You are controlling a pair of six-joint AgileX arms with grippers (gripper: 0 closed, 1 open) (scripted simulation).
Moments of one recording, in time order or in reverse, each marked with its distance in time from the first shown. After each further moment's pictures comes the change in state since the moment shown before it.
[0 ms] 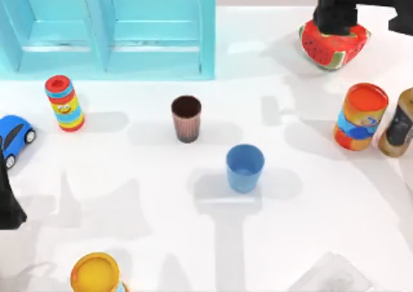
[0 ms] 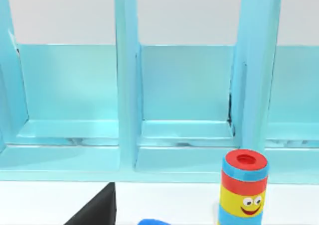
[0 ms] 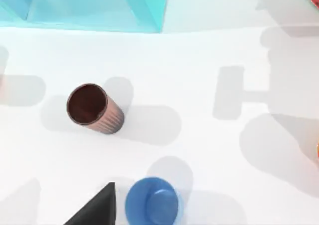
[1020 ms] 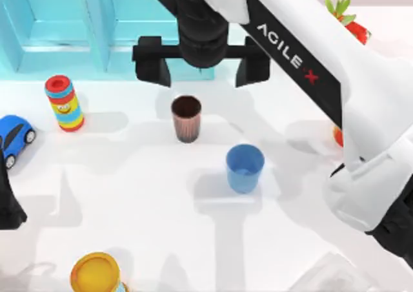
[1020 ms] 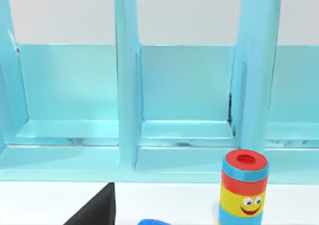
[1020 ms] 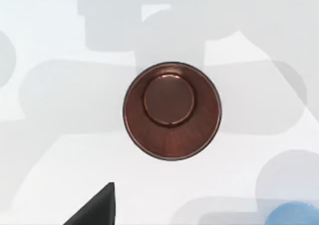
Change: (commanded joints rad) left arm 0.000 0.000 0.000 0.000 0.000 0.000; right arm 0.261 1.272 1.497 -0.728 0.182 0.342
